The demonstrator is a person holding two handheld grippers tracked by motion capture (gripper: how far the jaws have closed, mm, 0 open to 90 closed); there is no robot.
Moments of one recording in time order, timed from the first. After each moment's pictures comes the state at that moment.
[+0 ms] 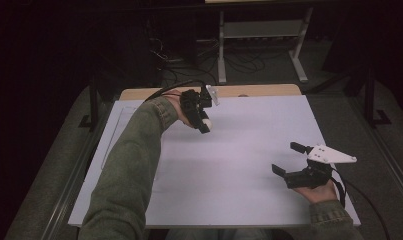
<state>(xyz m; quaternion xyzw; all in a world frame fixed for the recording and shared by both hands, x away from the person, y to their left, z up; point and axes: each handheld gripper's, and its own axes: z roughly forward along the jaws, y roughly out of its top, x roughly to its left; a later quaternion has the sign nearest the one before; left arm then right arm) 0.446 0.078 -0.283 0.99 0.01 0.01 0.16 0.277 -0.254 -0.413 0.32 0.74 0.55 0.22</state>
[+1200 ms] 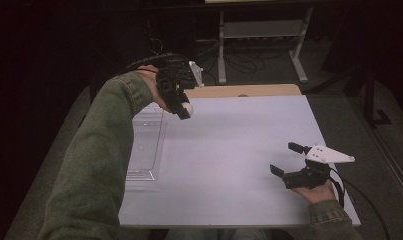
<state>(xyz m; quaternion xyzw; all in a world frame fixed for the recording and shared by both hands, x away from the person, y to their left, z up) 0.410 0.109 -0.189 0.99 0.01 0.05 0.10 0.278 -0.251 -0.413 0.32 0.74 0.55 0.21</state>
